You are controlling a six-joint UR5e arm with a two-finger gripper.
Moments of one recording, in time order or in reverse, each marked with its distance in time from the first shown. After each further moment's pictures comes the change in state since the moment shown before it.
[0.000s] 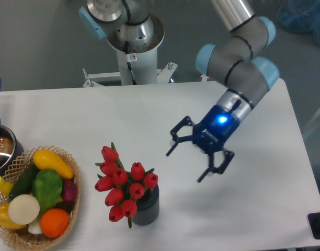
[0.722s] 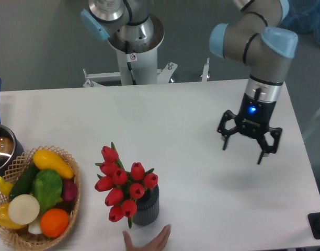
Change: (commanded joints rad) arm 0.040 -0.060 0.141 -0.011 0.778 0.128
